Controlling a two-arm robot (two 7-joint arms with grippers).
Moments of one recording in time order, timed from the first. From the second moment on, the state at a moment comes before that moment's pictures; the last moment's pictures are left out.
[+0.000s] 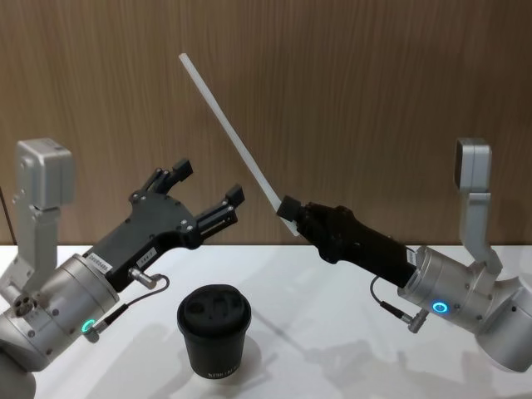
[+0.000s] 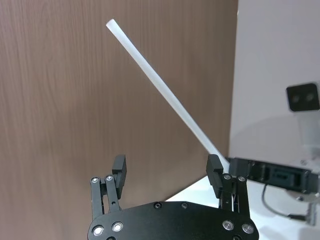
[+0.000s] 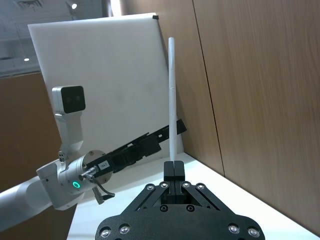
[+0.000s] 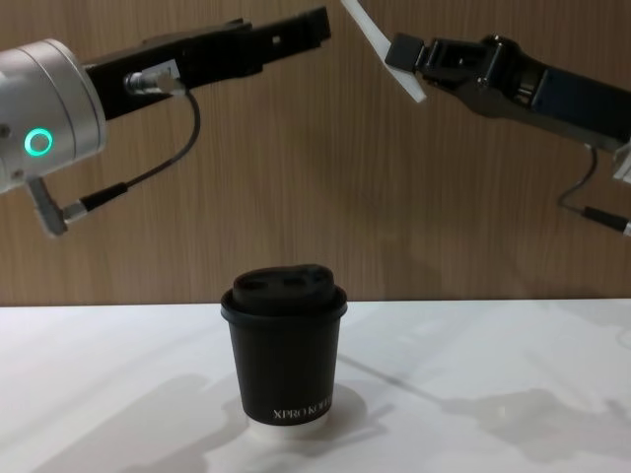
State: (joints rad) left arm -0.31 0.37 0.34 -1.68 -0.59 -0.02 -0.38; right arm 0.57 0.38 -0.45 -1.25 0.91 0.10 0.96
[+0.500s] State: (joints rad) left arm -0.33 0.31 0.32 -1.60 -0.77 -0.03 -0.49; right arm 0.57 0.38 -0.45 -1.25 0.91 0.10 0.96
